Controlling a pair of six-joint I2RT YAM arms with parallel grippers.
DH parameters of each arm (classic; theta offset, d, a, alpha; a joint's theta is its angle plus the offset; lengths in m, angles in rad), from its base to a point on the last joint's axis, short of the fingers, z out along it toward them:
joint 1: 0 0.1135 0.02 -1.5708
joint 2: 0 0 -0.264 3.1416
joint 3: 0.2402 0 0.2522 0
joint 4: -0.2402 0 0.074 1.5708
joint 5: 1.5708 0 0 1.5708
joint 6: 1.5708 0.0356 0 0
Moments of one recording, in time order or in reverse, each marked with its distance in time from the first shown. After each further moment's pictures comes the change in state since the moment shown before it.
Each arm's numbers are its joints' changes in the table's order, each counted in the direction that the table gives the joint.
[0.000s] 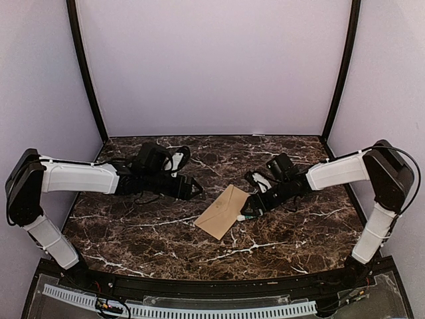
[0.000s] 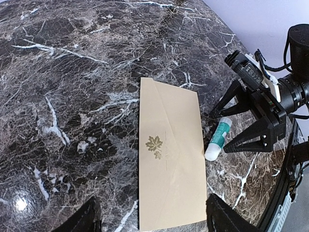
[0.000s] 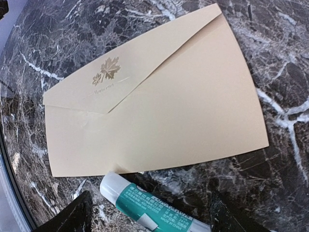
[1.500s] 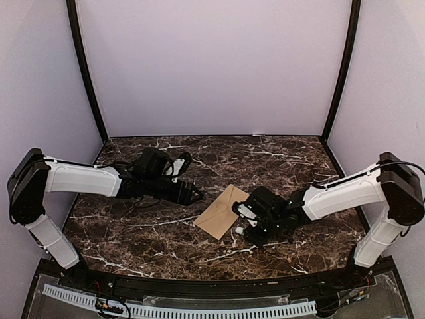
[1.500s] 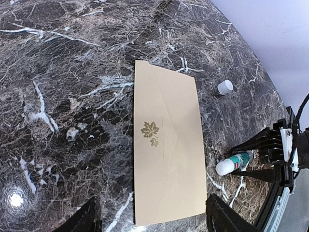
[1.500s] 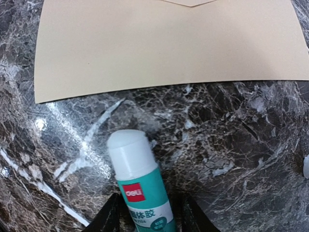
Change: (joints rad) left arm 0.000 0.024 -0.034 0.022 0.054 -0.003; right arm 0.408 -0.117 -0.106 -0.131 0.512 0.044
